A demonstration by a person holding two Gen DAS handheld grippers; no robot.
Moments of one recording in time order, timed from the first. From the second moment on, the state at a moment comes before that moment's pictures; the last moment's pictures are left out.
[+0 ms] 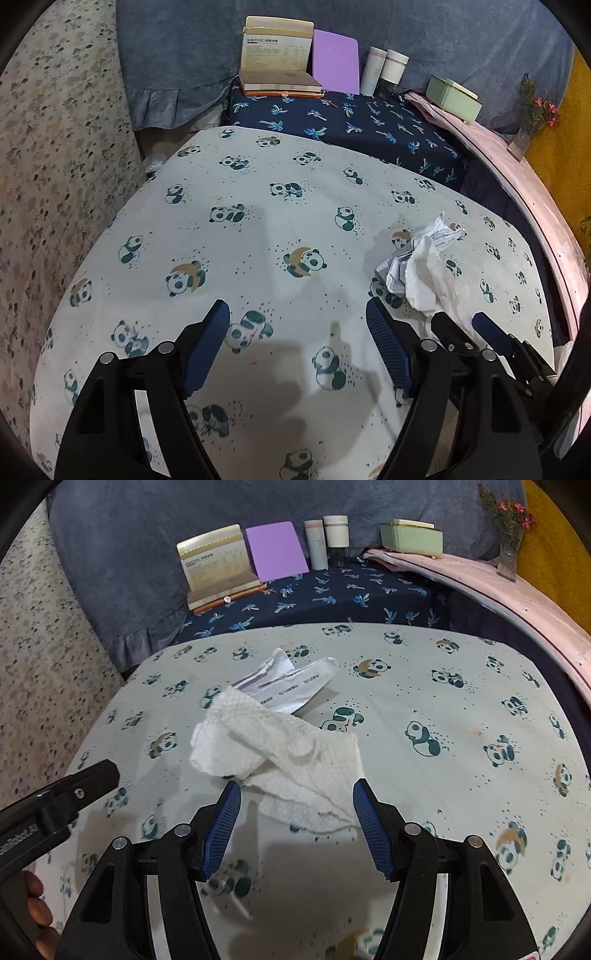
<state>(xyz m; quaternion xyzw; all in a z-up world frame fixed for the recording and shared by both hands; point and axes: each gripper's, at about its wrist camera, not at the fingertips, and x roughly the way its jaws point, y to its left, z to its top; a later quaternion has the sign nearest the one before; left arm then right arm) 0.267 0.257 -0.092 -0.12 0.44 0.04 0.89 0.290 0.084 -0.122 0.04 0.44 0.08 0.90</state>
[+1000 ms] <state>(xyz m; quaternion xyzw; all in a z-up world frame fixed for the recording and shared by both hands) 0.325 0.171 -0.115 -0.09 0.46 -0.05 0.88 0.260 -0.012 -0.118 0.10 0.42 0.02 0.90</state>
